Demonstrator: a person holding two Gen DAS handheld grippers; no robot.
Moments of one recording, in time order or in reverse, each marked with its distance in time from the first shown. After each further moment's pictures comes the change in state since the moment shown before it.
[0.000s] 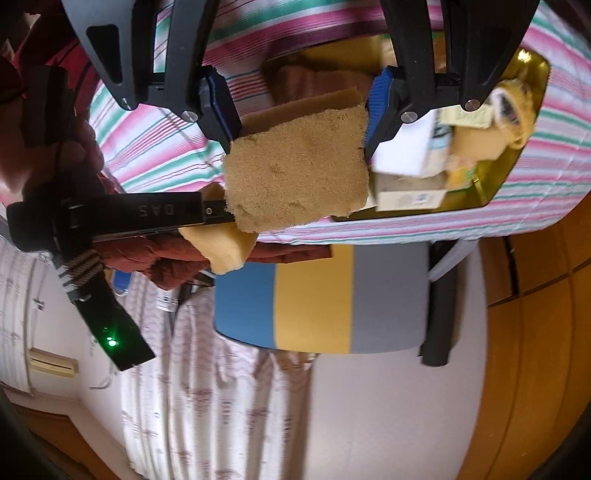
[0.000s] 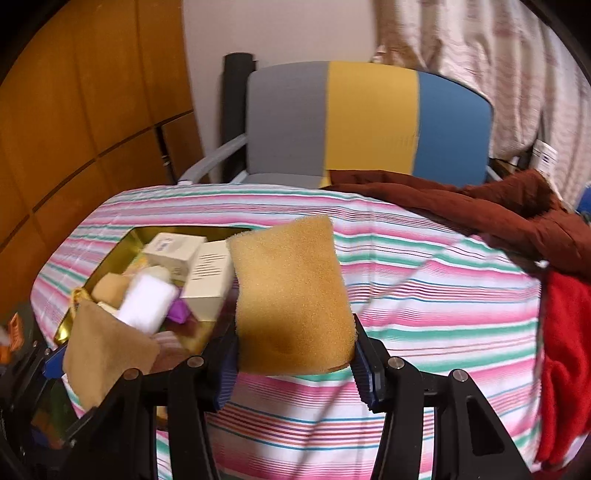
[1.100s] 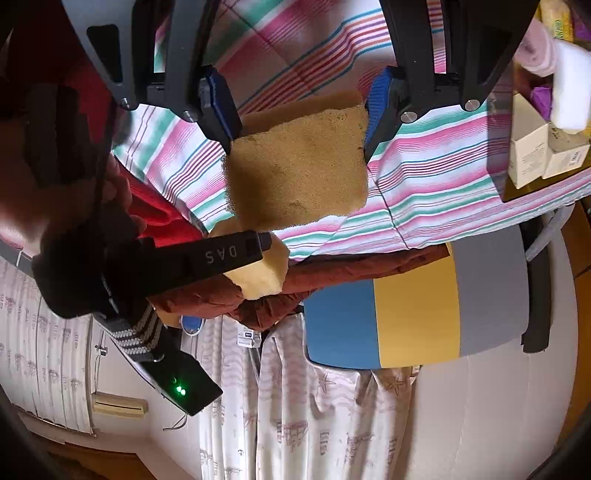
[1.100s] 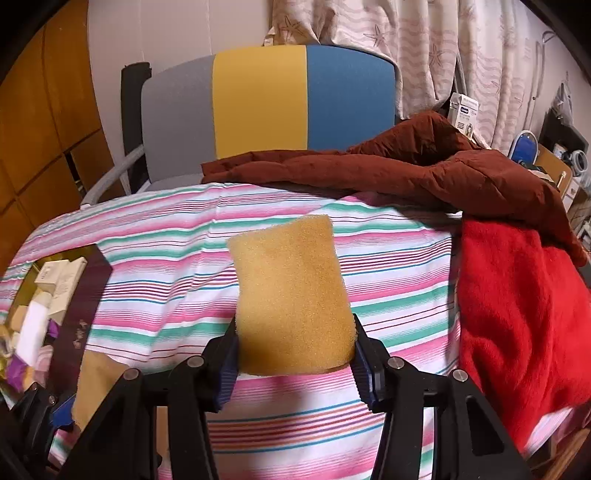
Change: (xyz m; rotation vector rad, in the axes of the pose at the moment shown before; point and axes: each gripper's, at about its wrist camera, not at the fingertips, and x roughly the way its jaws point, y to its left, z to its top) left arm 0.092 -0.156 0.000 0.201 0.063 -0.266; right arm -0.001 -0.173 -0.020 0.195 0.034 -0.246
